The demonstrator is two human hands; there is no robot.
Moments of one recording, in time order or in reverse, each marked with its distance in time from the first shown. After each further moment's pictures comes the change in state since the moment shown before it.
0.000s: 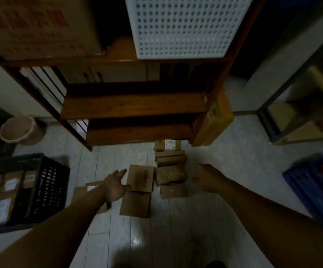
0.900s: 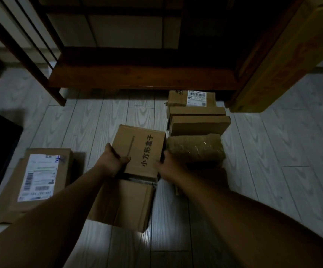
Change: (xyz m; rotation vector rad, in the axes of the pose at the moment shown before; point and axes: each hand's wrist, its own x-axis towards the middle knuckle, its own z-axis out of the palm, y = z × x) left_hand 0.387 -0.173 0.243 -0.538 0.397 -0.133; right_hand 0.383 0.023 0.366 0.356 0.032 -0.140
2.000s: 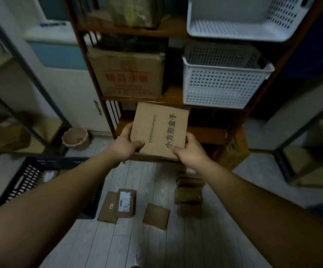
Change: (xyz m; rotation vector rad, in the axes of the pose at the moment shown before) left_hand -0.459 0.370 -0.494 -0.275 -0.014 0.354; right_hand -0.485 -0.468 -0.333 0.231 0.225 -0.213
